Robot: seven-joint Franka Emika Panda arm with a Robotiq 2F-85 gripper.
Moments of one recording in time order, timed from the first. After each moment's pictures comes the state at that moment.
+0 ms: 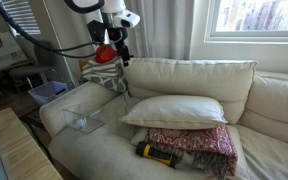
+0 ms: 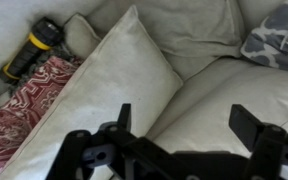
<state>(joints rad) -0.07 0.22 0.11 -2.39 0.67 2.82 -0.08</state>
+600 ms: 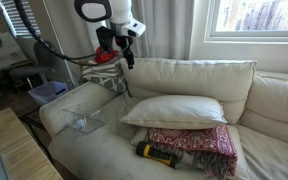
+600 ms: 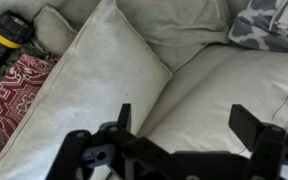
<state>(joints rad) -0.14 0.34 0.20 -2.29 0.84 2.86 -0.20</state>
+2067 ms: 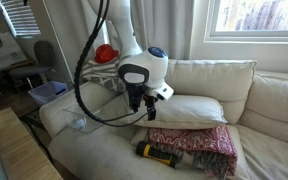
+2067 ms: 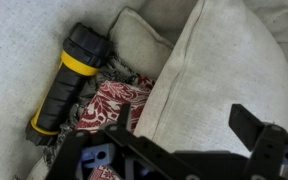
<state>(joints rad) -0.39 0.98 0.18 -1.91 0.60 2.88 -0.13</state>
